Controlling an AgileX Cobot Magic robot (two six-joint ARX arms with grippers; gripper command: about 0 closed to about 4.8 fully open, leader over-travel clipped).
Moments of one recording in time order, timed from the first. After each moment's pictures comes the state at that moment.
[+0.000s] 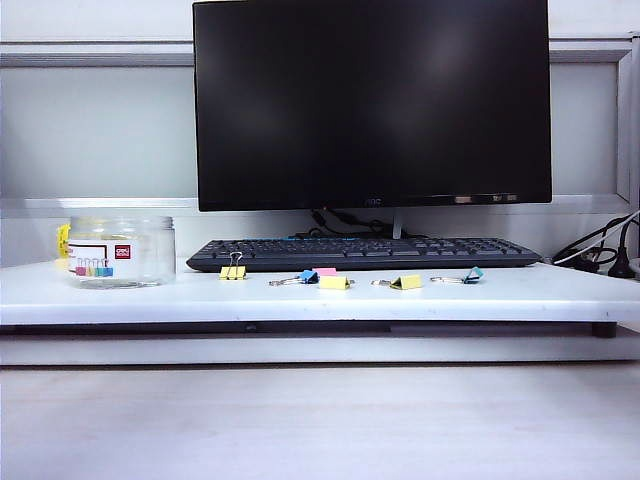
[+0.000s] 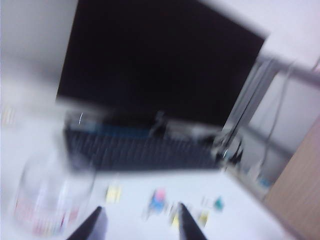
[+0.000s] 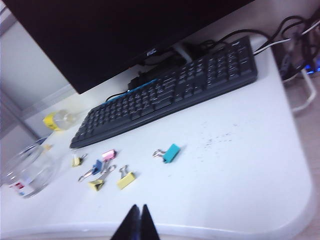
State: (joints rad) left arm 0.04 0.02 0.32 -0.13 0.52 -0.44; right arm -0.06 0.00 0.01 0.01 -0.41 0.52
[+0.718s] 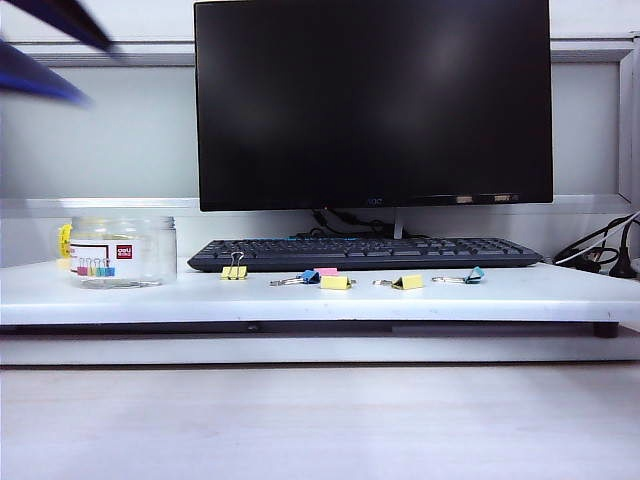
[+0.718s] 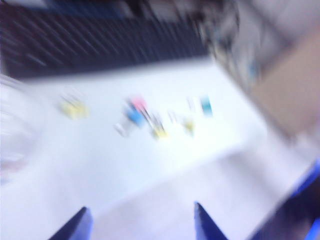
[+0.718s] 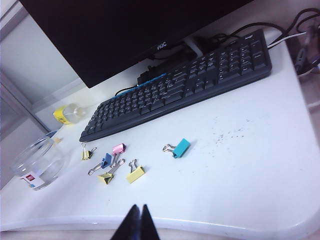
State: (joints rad) left arm -0.20 0.92 0.73 -0.30 0.60 -0.18; right arm -0.06 0.00 0.01 0.01 -0.45 0.52
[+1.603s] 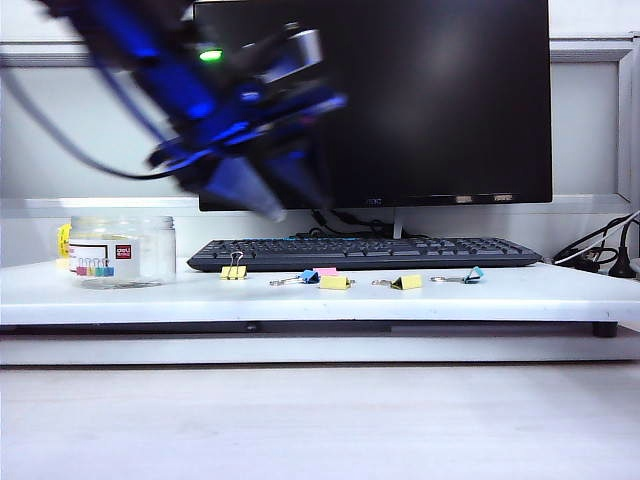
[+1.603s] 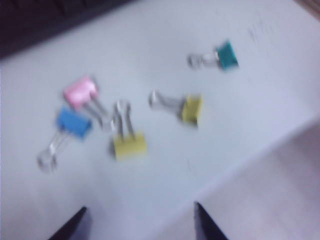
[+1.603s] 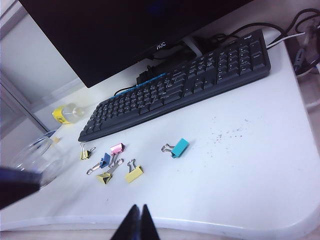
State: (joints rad) left arm -0.76 1.49 0.92 -0.03 -0.05 -0.15; right arm -0.06 0.00 0.01 0.01 -0.45 0.52
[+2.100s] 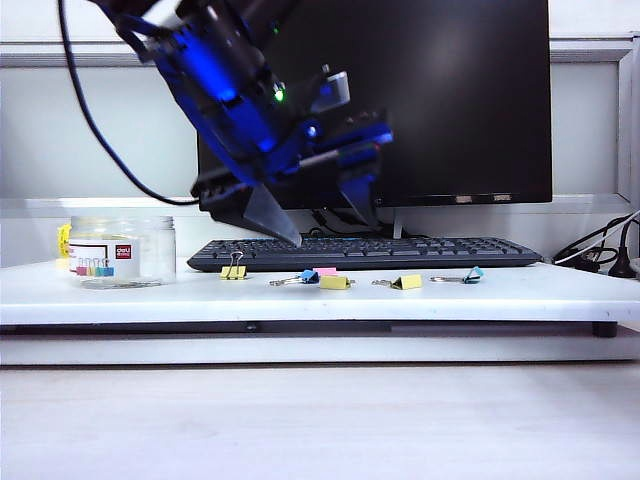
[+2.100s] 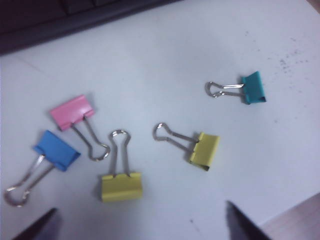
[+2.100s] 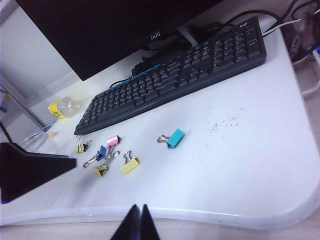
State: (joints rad) left arm -0.78 1.68 1.06 -0.02 -0.12 -0.30; right arm -0.06 0.00 0.01 -0.03 -0.45 0.52
